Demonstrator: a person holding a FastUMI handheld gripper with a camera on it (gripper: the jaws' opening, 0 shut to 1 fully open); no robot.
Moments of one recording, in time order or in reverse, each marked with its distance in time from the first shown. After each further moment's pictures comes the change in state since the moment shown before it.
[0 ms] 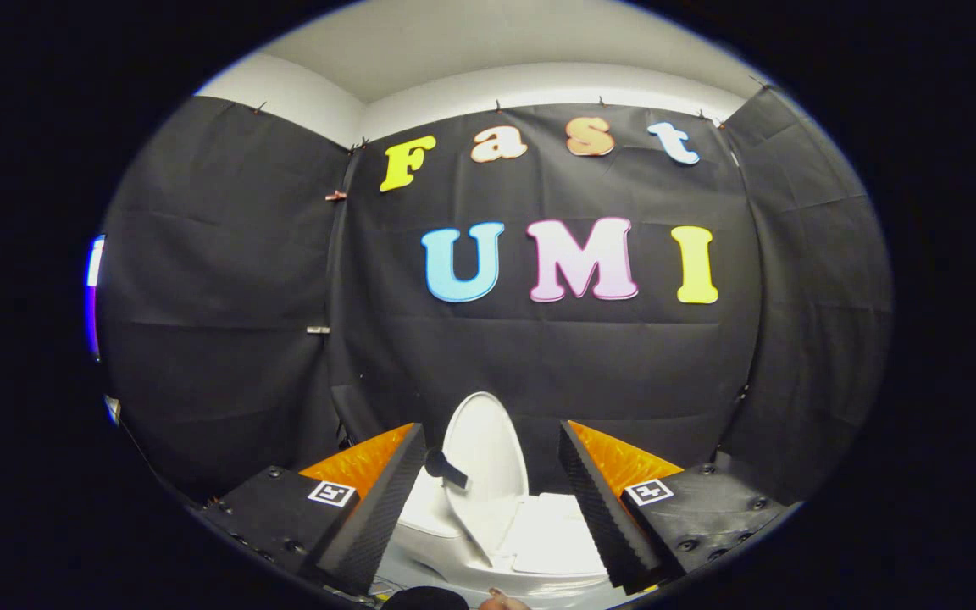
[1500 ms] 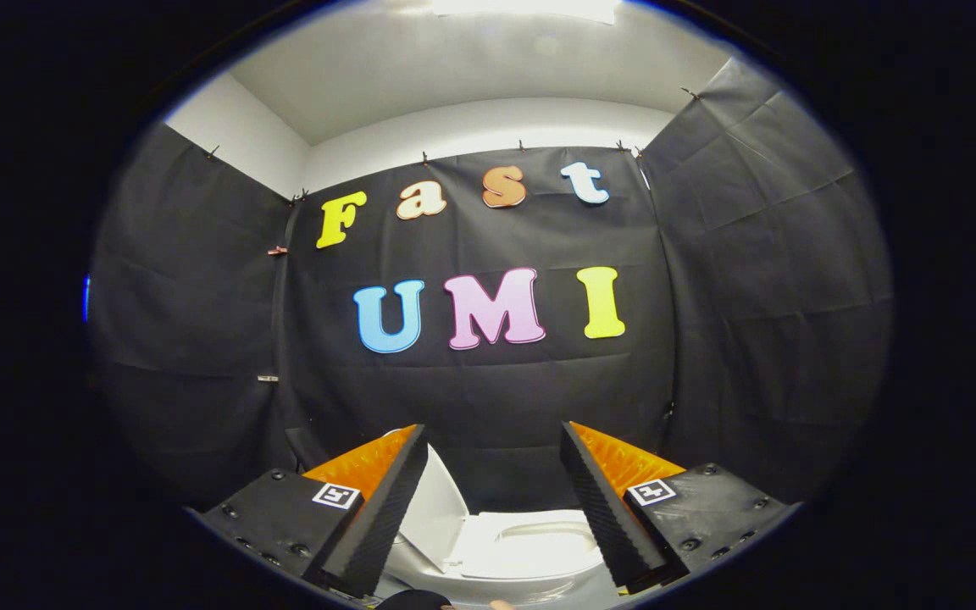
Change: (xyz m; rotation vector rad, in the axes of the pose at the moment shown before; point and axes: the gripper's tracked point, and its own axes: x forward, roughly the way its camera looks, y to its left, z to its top) arm -0.097 -0.111 0.050 0.054 -0.134 -0.188
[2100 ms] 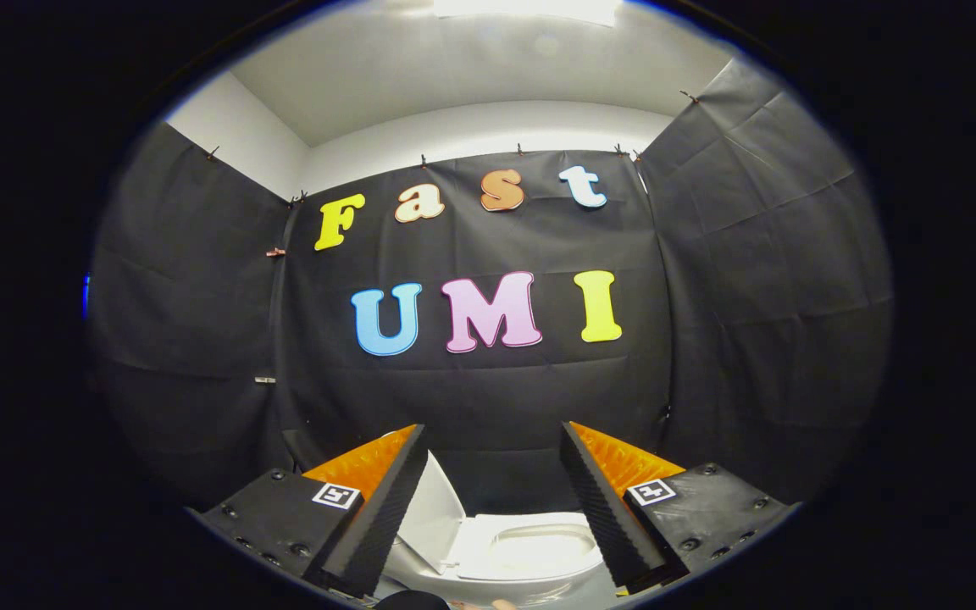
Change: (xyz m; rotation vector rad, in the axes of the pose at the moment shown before) arm -0.004 0.000 0.004 -0.008 -0.019 -0.003
